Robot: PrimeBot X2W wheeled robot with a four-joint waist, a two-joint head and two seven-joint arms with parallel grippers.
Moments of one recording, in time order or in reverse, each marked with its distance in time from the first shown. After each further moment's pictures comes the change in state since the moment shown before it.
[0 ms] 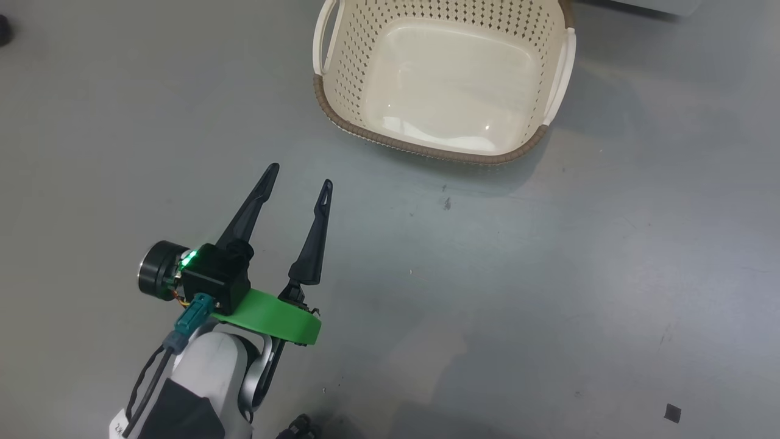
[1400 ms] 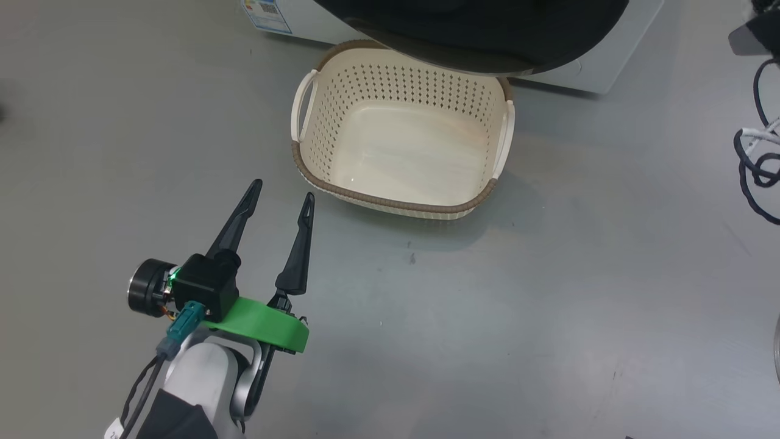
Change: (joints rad) left arm 0.029 0.001 0.035 0.035 0.003 0.012 0.000; right arm 0.288 -0.024 0.149 0.004 -0.193 0.237 -0.125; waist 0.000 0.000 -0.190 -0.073
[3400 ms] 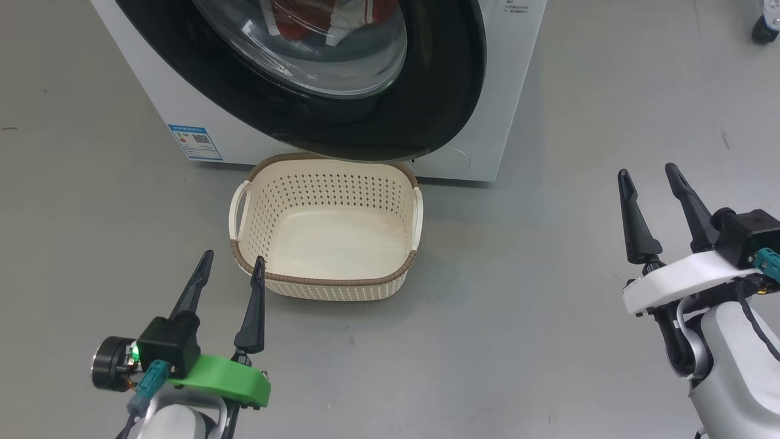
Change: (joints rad) left arm 0.182 0.007 0.132 0.002 0.038 0.010 0.000; right arm 0.818 -0.061 0.274 -0.417 -0.550 -0.107 -0.830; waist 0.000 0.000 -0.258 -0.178
